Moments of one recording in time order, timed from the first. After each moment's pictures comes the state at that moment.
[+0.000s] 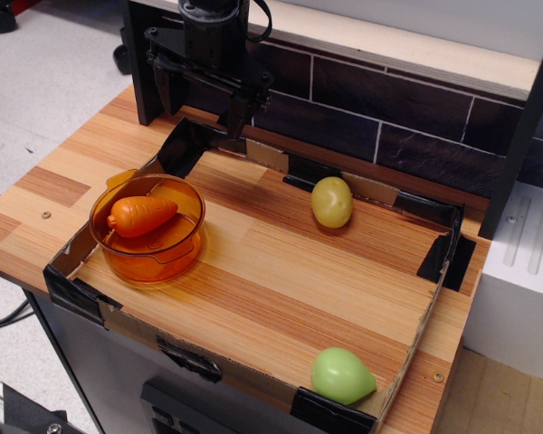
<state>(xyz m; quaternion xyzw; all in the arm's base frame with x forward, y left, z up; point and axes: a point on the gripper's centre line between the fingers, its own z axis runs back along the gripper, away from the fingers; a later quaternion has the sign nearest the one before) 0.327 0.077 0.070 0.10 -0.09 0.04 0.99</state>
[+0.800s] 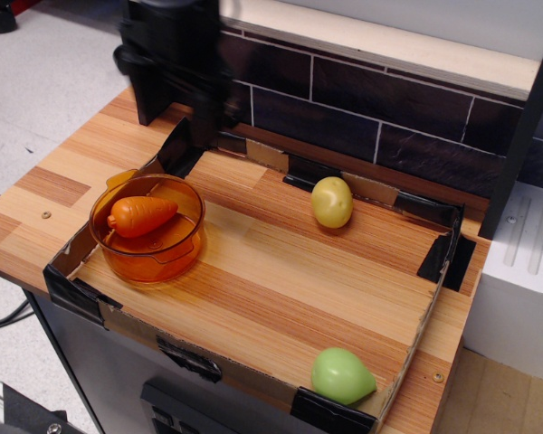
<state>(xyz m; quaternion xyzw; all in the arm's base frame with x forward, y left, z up) 0.286 0.088 0.096 0.05 -0.06 -0.06 1.00</state>
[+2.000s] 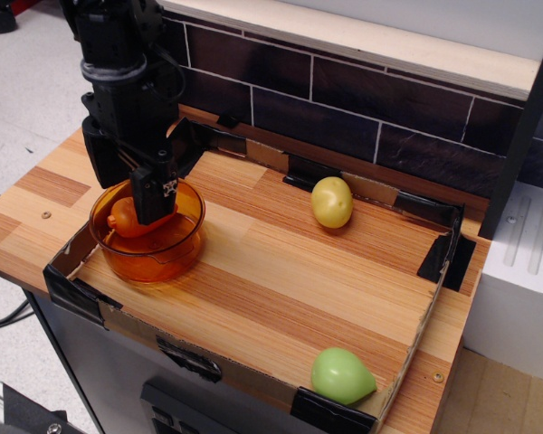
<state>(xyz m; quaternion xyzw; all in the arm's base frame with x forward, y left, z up) 0.241 0.084 0.050 0.01 0.01 -0.16 0.99</state>
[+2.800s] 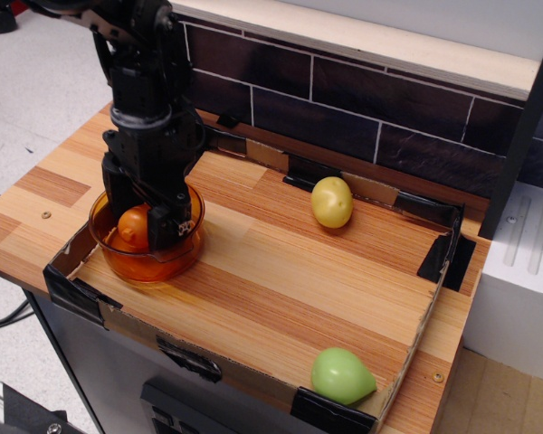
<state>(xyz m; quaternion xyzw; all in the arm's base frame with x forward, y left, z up) 0.241 0.085 0.013 0.04 0.04 -0.16 0.99</state>
